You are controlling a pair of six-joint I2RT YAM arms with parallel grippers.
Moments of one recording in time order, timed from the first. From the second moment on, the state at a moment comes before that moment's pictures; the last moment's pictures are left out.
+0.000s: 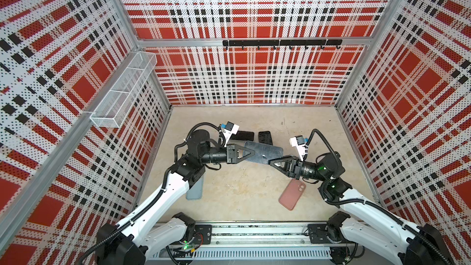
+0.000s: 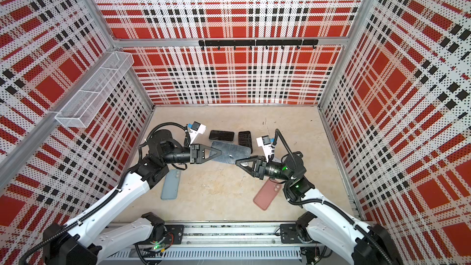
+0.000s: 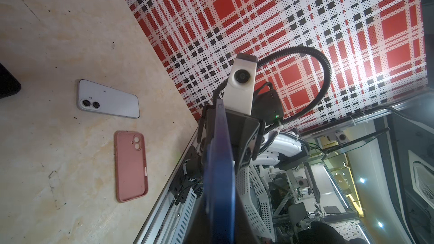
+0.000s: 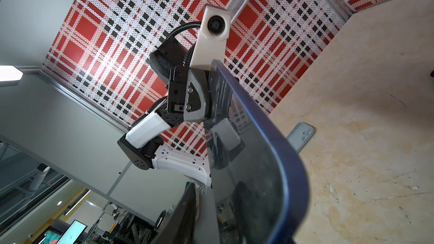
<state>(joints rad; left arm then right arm) -0.49 1.04 0.82 0.08 0.97 -0.91 0.58 0.92 0.45 0.65 -0.76 1.00</state>
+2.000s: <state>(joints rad) -0.37 1.39 0.75 -0.87 -0.31 -0.81 0.53 0.56 0.41 -0.09 -0.43 0.64</state>
